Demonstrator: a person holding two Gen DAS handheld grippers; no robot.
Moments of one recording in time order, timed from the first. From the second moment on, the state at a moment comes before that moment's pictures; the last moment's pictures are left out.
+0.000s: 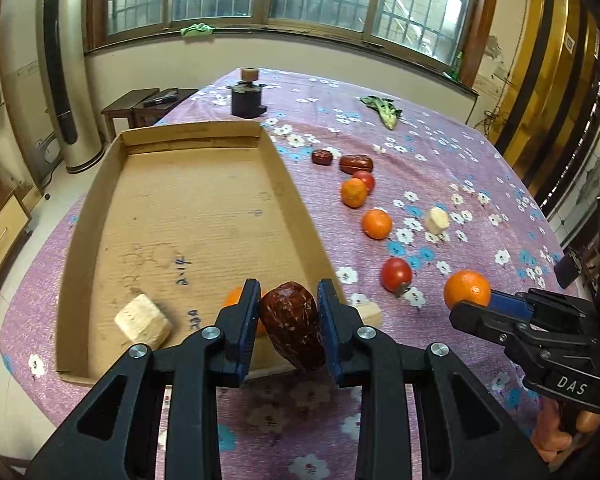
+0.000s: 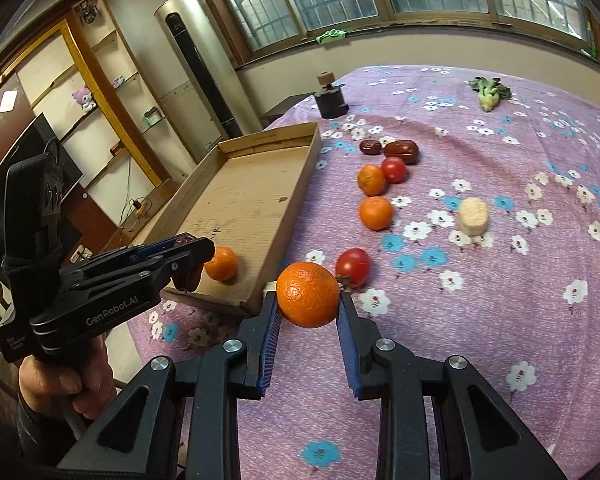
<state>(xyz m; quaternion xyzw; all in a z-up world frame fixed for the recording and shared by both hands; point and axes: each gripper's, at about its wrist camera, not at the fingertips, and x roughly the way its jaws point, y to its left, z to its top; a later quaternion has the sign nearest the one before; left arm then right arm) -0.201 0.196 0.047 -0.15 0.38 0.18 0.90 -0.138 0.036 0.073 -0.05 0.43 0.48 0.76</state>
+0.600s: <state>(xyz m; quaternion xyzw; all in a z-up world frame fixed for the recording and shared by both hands) -0.213 0.226 0.042 -0.16 0.38 0.20 0.89 -0.149 0.076 0.075 -0.07 0.42 0.51 0.75</state>
